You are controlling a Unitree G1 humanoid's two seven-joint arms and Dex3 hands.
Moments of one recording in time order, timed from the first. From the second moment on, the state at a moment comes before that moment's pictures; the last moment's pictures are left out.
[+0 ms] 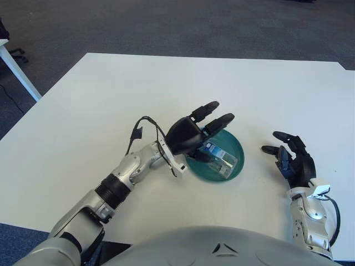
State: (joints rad) left arm -0.28 0.32 -0.56 0.05 0.84 -0.43 0.15; right arm 0.32 -0.09 -0.27 -0.01 0.18 -0.29 0.09
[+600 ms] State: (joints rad) left arm -0.18 -0.06 -0.34 0.18 0.41 -0.31 0.26; right arm 0.22 -0.10 -0.28 0.14 0.22 -0.35 0.15
